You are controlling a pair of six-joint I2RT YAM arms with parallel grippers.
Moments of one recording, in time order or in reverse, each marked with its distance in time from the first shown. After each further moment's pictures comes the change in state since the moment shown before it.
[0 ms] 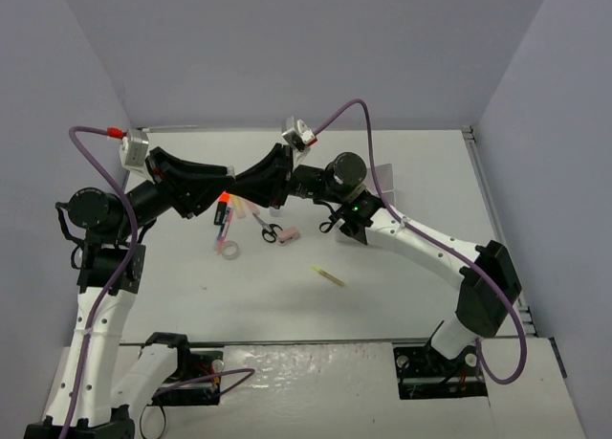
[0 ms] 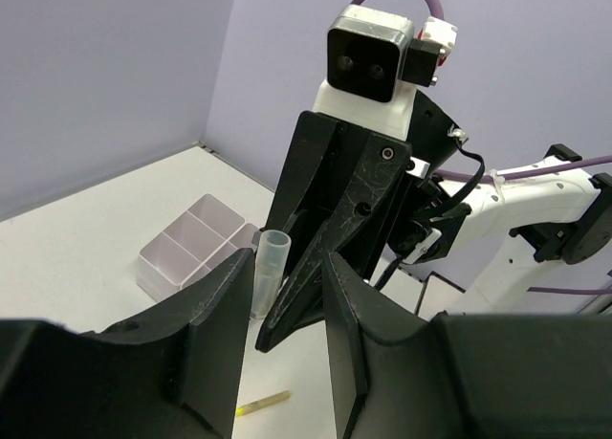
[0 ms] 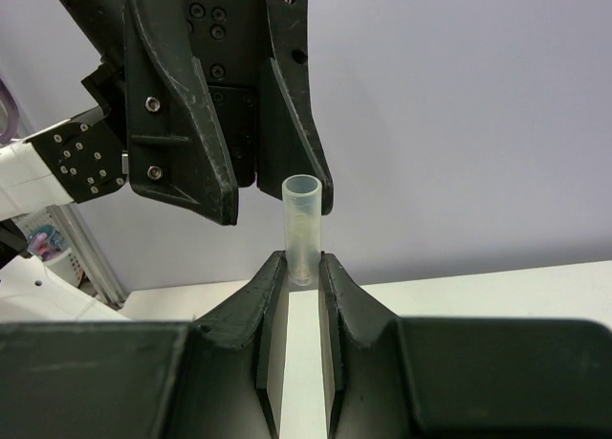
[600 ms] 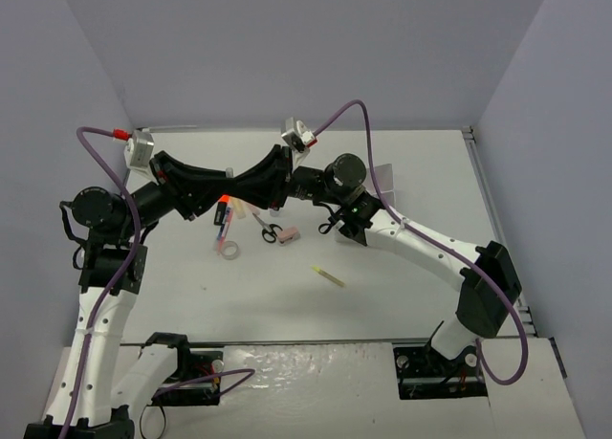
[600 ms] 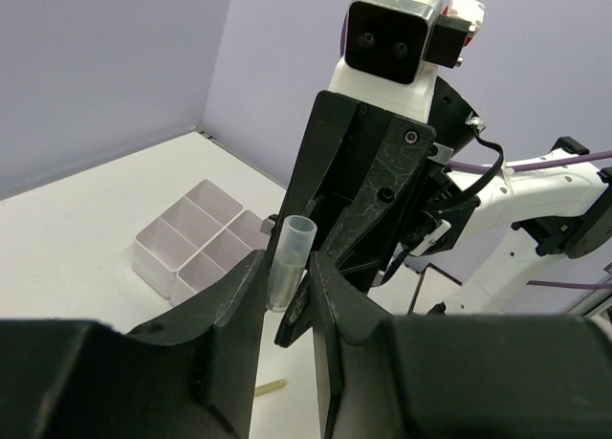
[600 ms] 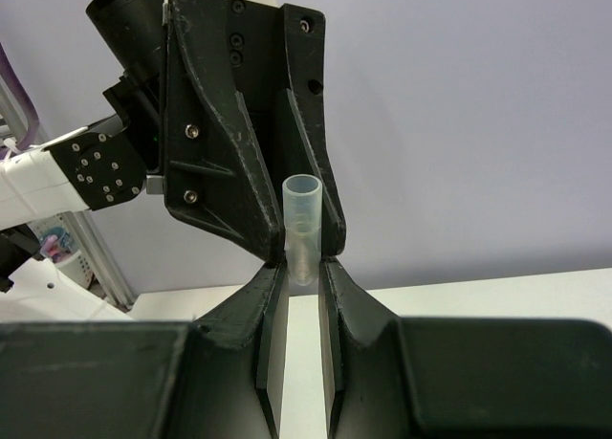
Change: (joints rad) left arm 0.000 -0.002 -0.014 -0.032 0.003 0.012; right arm 0.013 -0.004 0.000 0.011 -0.001 0.014
